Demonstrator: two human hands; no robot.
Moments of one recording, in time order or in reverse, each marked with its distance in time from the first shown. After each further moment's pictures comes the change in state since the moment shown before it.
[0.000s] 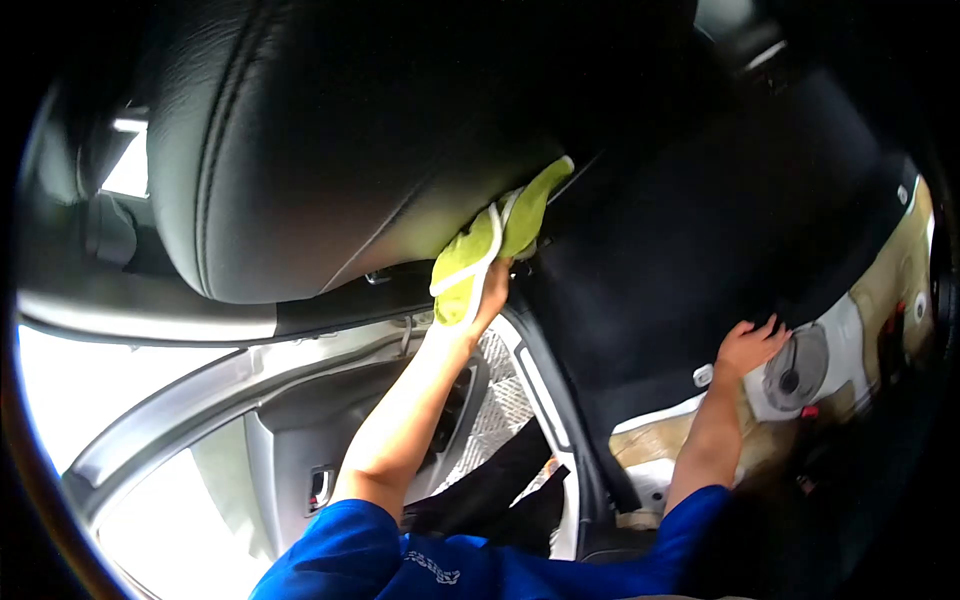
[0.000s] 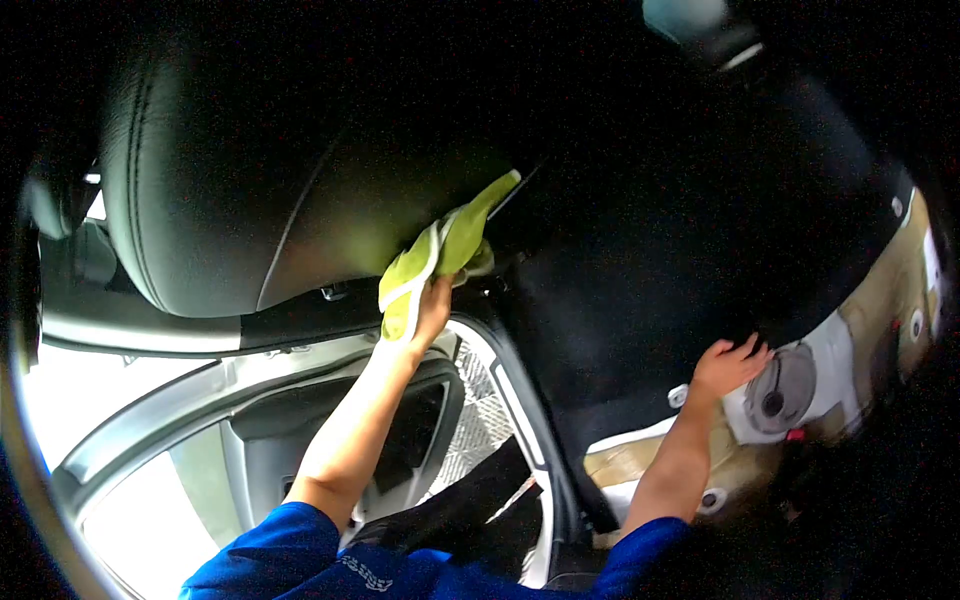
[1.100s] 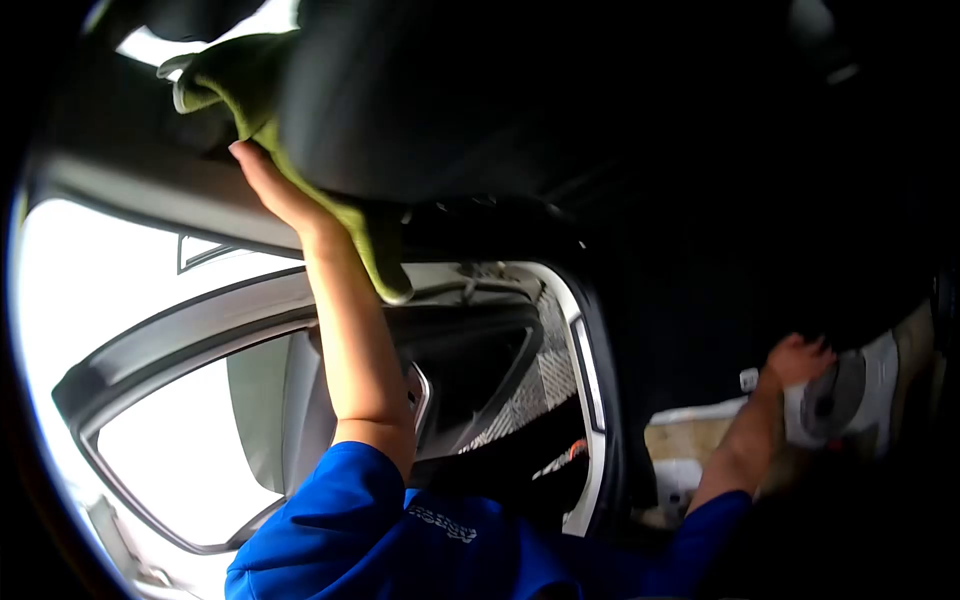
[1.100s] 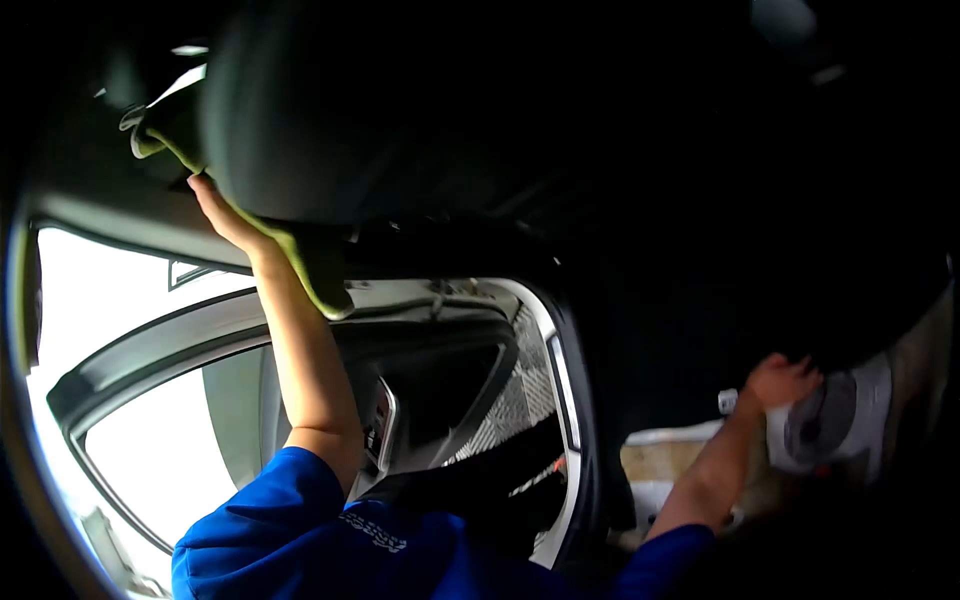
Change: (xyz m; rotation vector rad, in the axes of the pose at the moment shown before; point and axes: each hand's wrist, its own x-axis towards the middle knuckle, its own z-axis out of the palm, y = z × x) left_hand 0.018 -0.072 -0.191 -1.180 0.990 -0.338; right_hand -0.015 0.018 0.027 -0.151 0.042 -0.050
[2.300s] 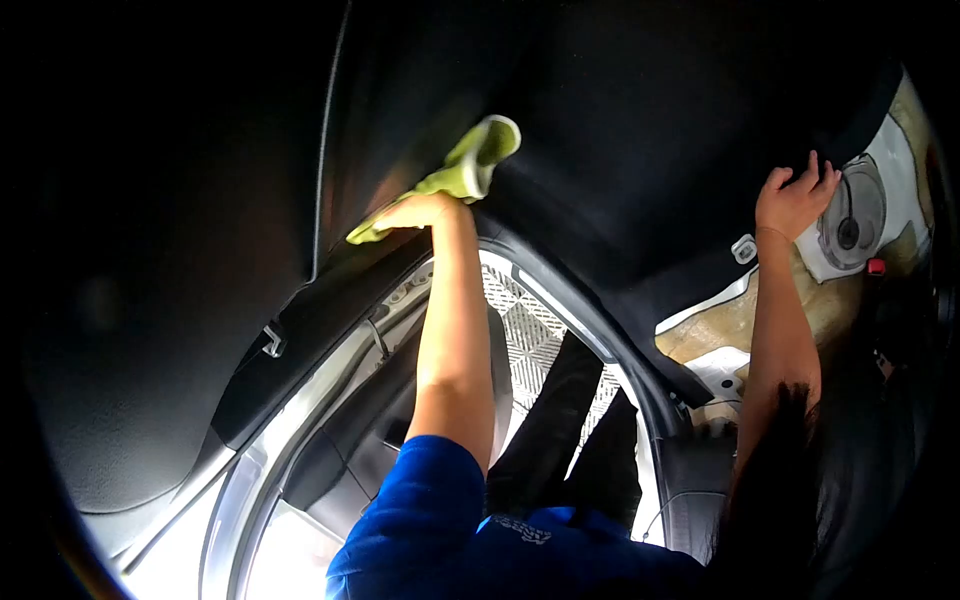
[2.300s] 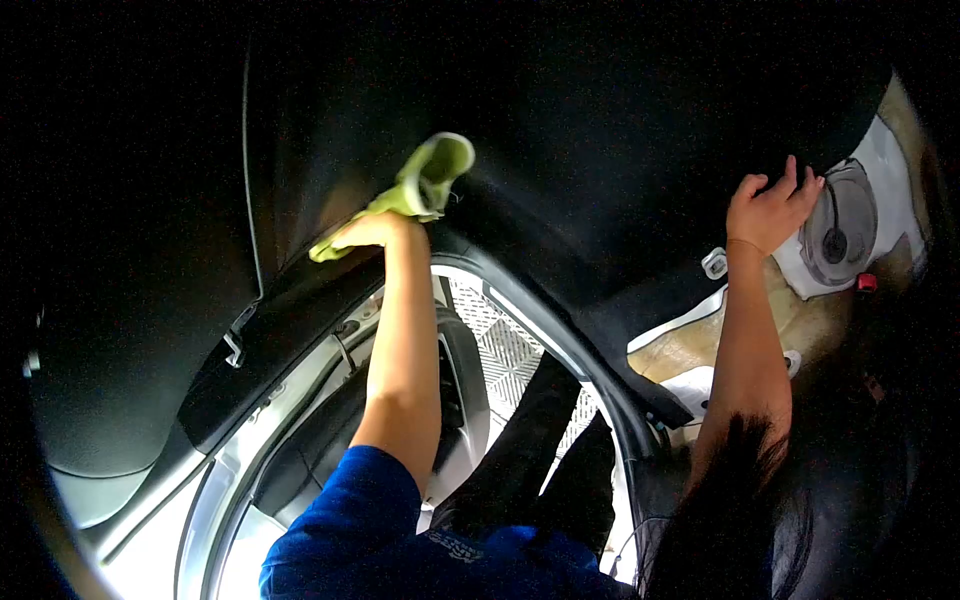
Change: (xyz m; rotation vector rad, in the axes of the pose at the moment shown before) left_hand -0.196 -0.416 0.018 0.070 0.443 -0.373; right_hand 0.008 -0.005 -0.005 0.143 0.002 0.011
